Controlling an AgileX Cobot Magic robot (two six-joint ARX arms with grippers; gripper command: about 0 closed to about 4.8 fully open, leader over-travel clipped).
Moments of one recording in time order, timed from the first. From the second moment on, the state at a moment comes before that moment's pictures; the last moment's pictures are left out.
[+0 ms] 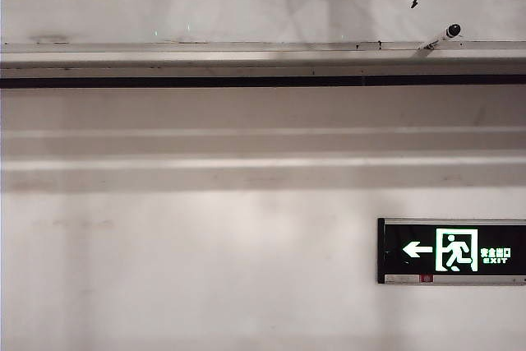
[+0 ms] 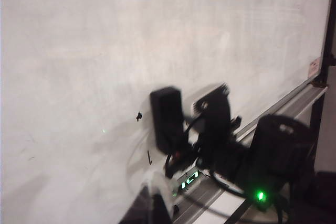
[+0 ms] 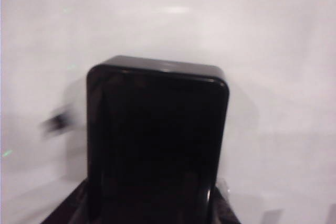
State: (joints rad) left arm -0.62 1.44 2.17 -0.65 0.12 0.21; right arm 0.41 1.78 1.74 0.34 0.40 -0.08
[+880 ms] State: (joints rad) left arm -0.62 1.44 2.17 -0.66 0.14 0.21; right arm 0.41 1.78 1.74 0.11 0.21 -0.08
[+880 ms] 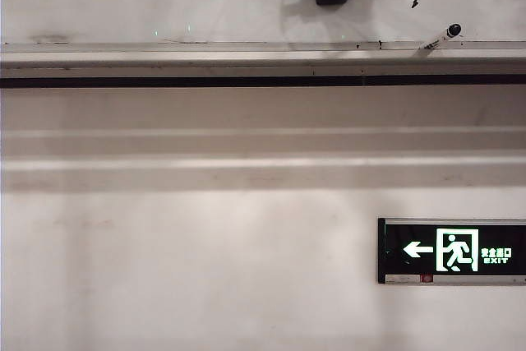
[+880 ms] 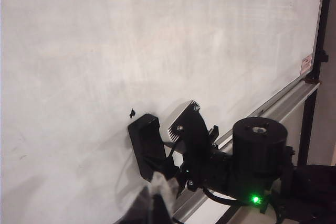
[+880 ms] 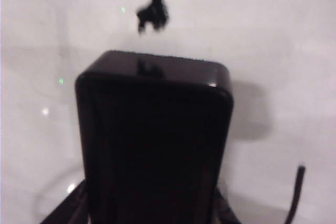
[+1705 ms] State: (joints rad) left arm -0.62 1.44 2.17 -0.66 0.14 0.21; right arm 0.43 1.79 1.75 0.37 0.38 -0.28
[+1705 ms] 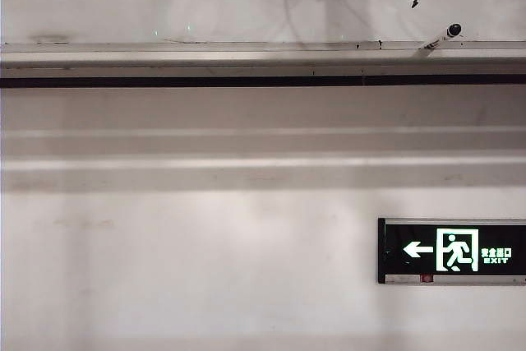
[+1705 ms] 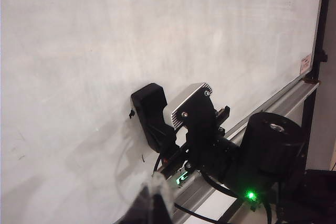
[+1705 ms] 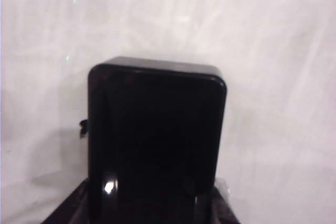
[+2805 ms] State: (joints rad) left arm -0.62 1.44 2.17 -0.67 0.14 0.21; right arm 0.43 1.84 1.79 0.41 0.21 -0.29
